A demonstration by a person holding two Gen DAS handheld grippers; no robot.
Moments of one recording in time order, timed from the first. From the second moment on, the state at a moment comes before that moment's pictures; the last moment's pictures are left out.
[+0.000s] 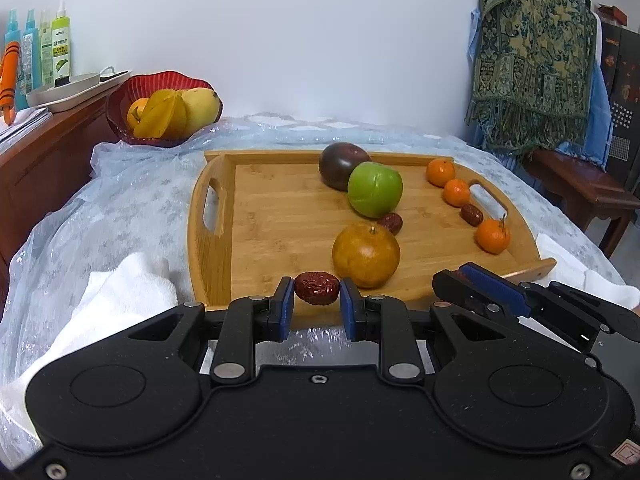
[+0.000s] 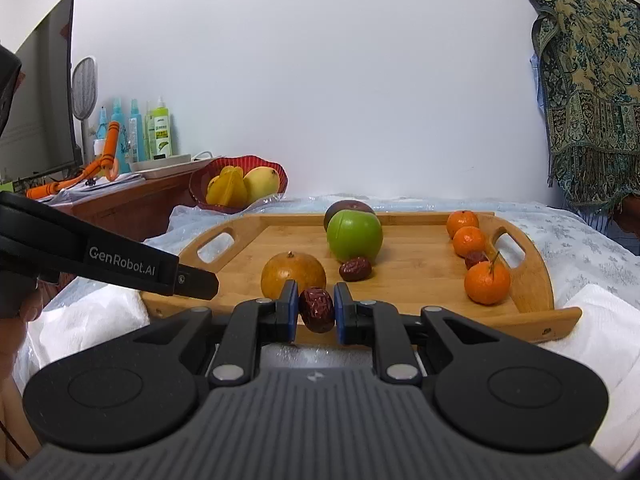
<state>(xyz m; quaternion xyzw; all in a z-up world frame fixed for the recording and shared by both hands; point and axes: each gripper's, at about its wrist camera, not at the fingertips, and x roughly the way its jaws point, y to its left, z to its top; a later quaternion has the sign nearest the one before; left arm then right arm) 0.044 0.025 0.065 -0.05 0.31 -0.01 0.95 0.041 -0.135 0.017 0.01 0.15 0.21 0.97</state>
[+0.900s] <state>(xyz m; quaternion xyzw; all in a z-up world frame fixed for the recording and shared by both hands) 0.155 0.036 0.086 -0.06 0.28 0.02 0.96 0.148 -0.165 0.058 0.04 0.14 0.14 0.98</state>
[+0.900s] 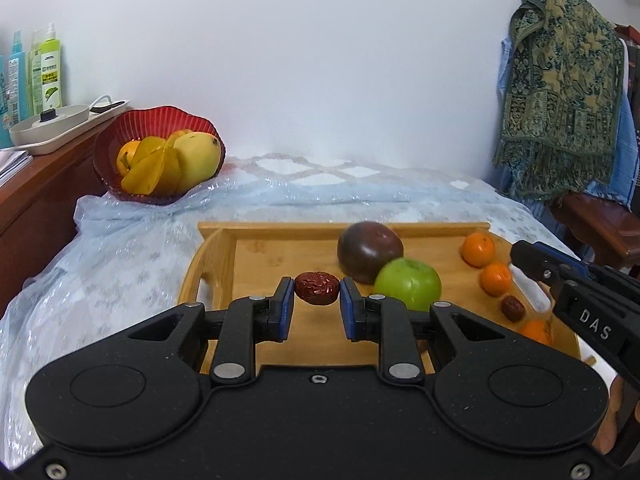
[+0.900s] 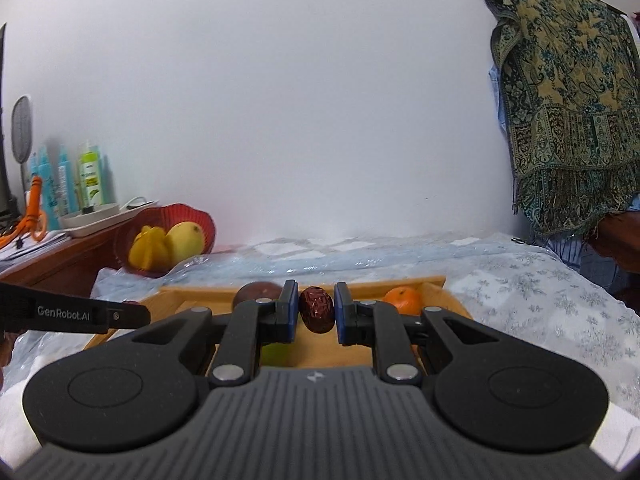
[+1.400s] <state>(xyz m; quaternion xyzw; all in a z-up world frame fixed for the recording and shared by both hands) 0.220 0.047 0.078 -0.05 0.29 0.03 0.96 0.209 -0.156 0.059 0.05 0.16 0.13 0.98</state>
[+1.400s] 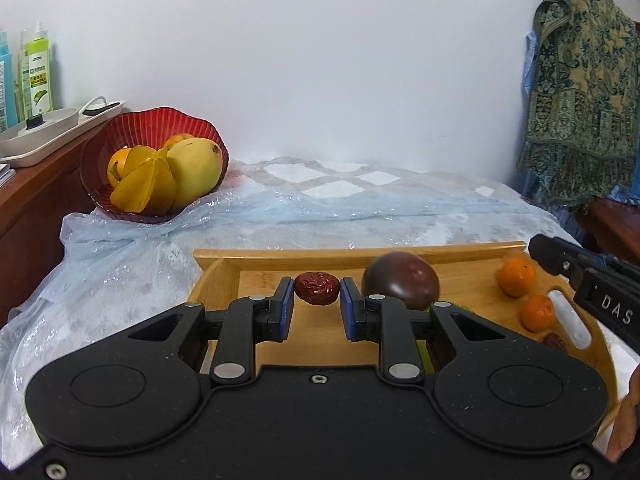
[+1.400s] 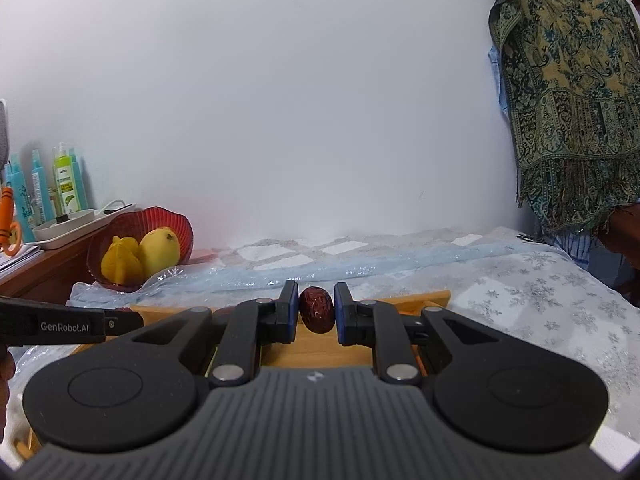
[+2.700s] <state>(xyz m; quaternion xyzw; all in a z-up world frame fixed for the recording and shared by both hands) 0.283 0.059 0.045 -0.07 0.34 0.05 0.93 0.289 -0.138 0.036 0.04 0.27 0.13 0.95</state>
